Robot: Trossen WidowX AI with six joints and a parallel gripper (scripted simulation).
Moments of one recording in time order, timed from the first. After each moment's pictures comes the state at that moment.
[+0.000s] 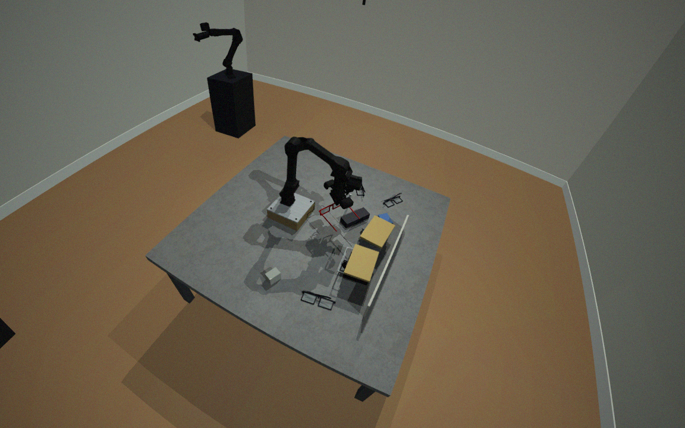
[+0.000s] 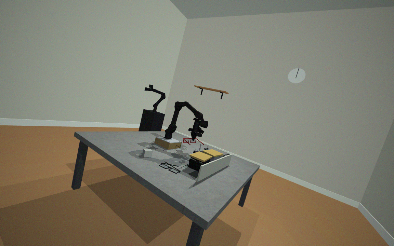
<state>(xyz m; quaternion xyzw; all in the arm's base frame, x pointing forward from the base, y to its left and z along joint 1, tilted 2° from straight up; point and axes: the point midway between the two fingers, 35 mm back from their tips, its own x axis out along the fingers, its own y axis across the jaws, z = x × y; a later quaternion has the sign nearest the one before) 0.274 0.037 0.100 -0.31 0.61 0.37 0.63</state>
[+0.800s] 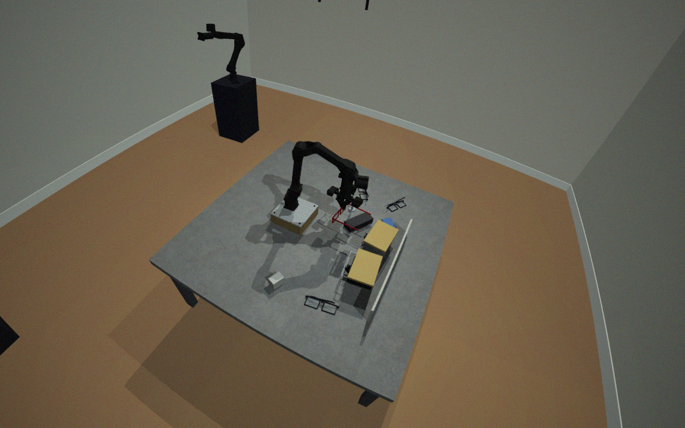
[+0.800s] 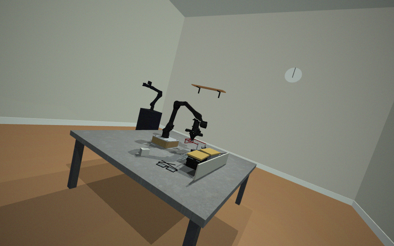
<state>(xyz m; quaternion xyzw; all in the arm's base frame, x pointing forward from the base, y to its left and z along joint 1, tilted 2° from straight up) 0.281 0.064 0.085 -0.48 0.54 0.44 0.53</state>
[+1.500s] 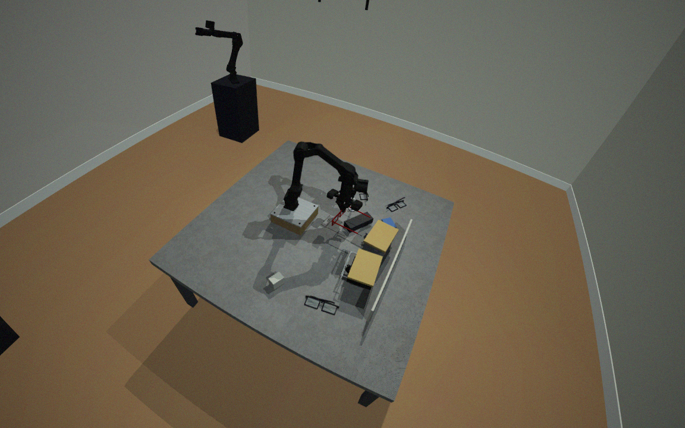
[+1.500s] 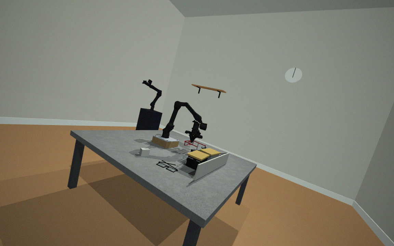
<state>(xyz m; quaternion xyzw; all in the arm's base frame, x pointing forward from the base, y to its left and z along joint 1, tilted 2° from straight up) 0.282 0.064 0.067 -0.47 0.54 0.45 0.53</state>
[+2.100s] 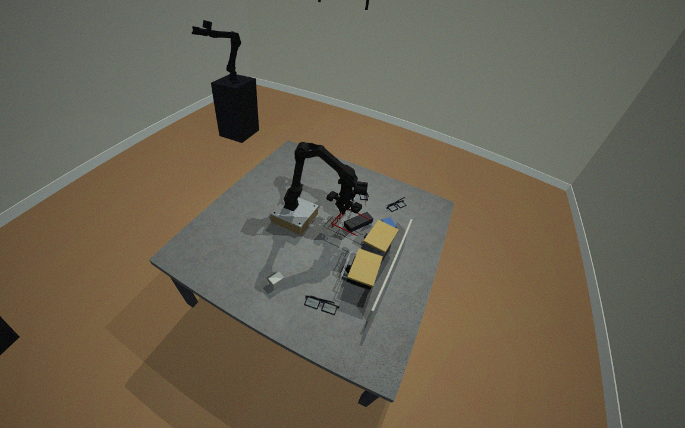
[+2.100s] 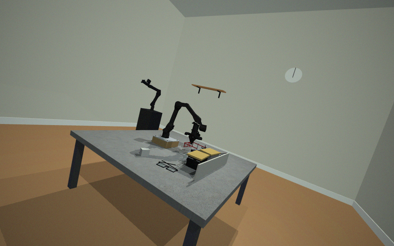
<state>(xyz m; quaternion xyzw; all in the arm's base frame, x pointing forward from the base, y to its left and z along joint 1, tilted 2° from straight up) 0.282 0.065 0.051 -0.47 0.54 0.45 0.53</state>
